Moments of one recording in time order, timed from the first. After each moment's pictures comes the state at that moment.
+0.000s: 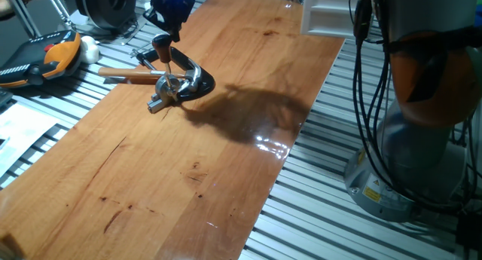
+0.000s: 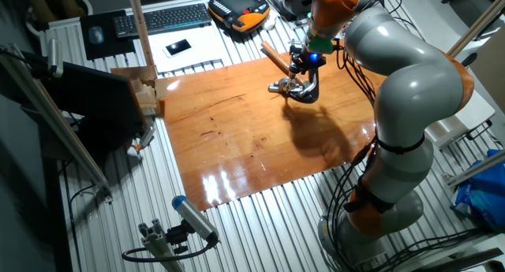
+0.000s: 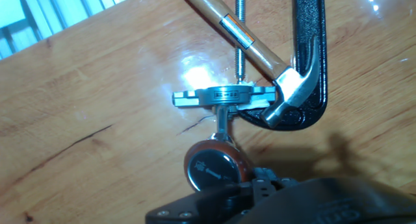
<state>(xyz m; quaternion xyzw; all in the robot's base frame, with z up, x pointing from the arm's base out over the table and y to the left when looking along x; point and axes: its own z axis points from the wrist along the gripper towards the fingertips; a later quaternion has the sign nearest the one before) 0.578 -0.003 0.263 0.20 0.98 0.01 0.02</state>
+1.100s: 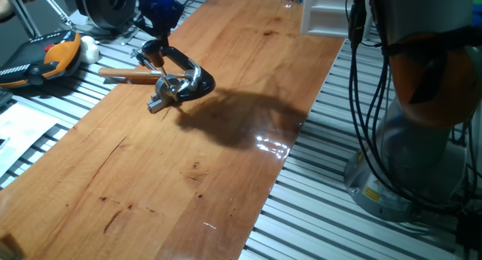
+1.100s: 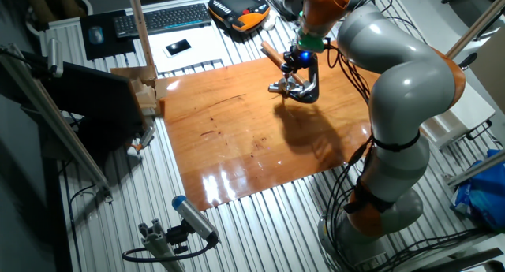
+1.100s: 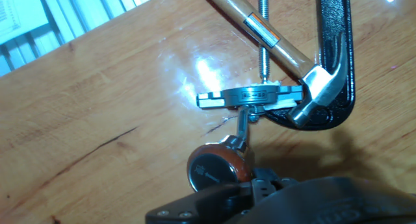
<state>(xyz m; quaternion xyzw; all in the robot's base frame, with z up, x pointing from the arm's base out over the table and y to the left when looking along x) 0.594 0.025 0.260 0.21 0.98 0.02 0.02</state>
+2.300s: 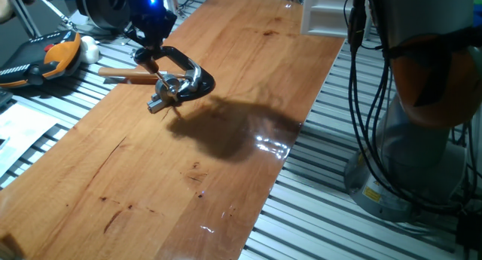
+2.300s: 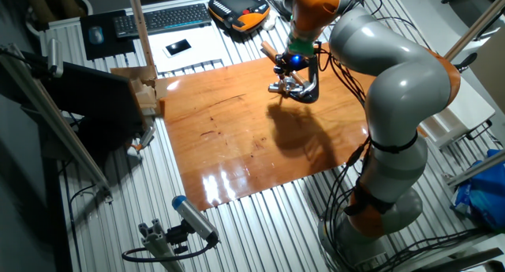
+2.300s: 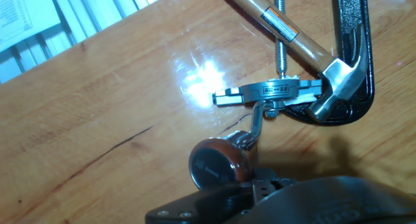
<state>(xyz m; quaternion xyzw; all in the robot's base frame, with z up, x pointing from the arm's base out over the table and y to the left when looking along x) 0.596 0.049 0.253 0.22 0.98 0.02 0.03</state>
